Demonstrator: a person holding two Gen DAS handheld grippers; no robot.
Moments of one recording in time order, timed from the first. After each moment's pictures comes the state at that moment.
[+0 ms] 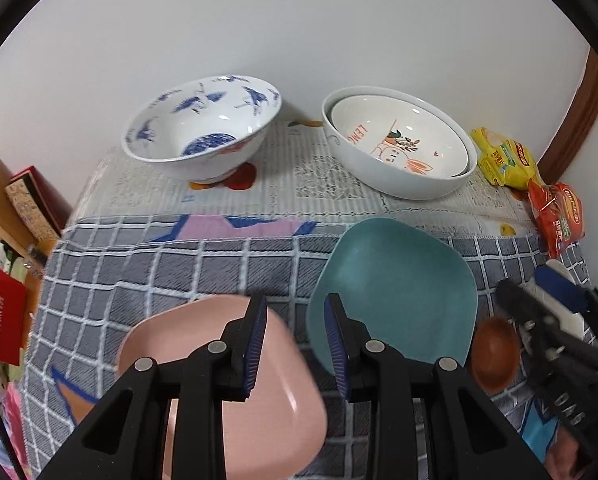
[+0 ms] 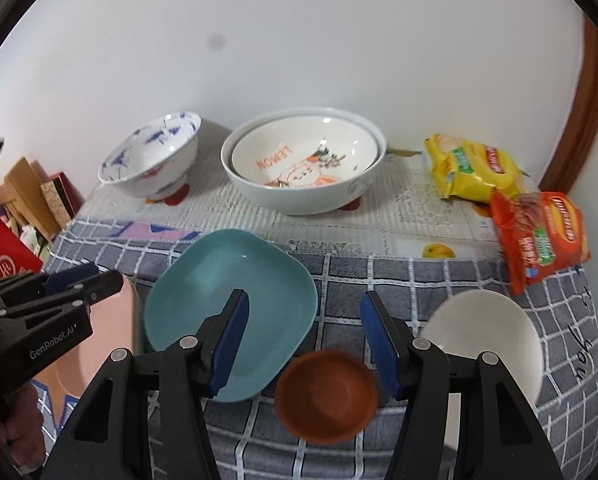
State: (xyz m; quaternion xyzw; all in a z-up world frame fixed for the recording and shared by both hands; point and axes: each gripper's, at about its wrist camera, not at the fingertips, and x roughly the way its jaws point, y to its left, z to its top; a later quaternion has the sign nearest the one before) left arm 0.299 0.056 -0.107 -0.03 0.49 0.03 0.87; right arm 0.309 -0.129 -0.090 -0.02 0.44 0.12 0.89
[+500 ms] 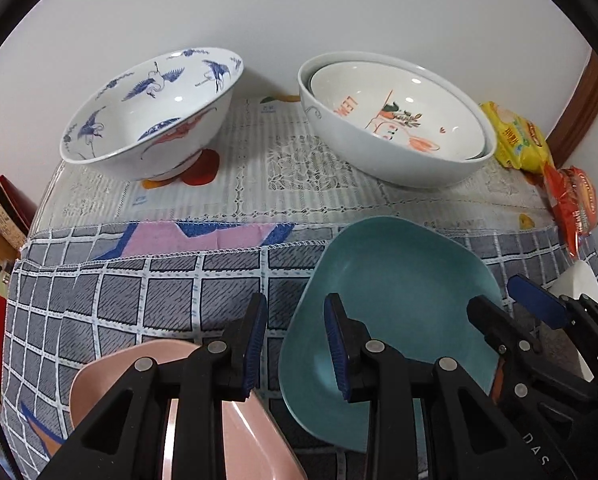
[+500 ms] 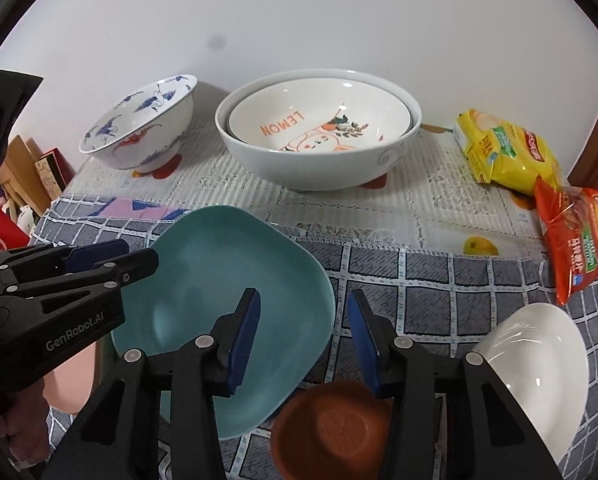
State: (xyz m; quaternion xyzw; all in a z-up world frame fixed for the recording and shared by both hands) left arm 0.341 0.043 -0.148 -0.02 0.51 0.02 0.86; right arm 0.340 -0.117 -0.135 -0.03 0.47 0.13 0.87
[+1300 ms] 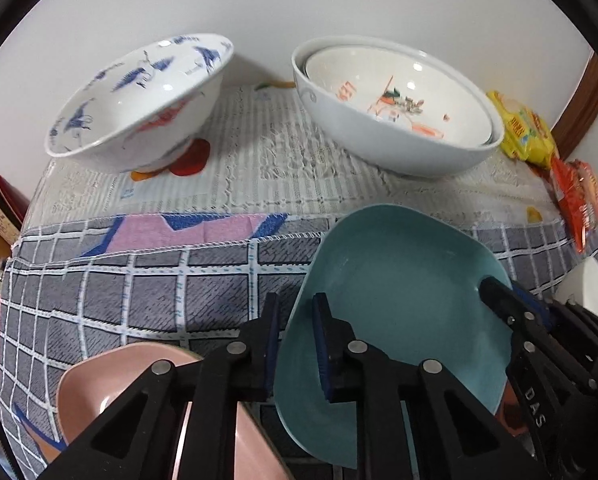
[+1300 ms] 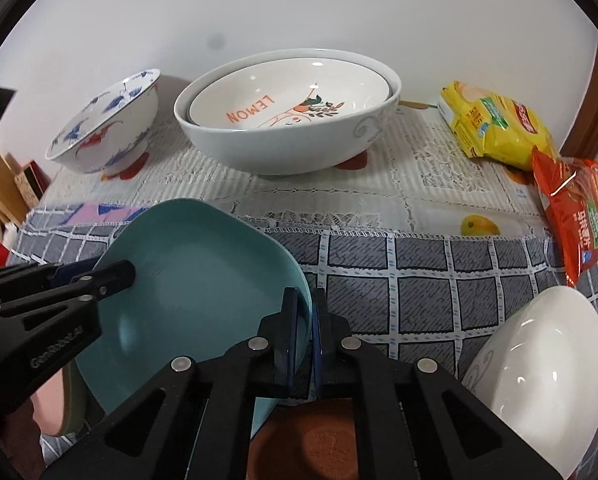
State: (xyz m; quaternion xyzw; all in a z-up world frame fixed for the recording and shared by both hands) left arm 0.344 0.040 -0.156 -0.01 0.52 0.02 0.85; right arm 0.354 -0.124 -0.156 -0.01 0.48 0.10 0.87
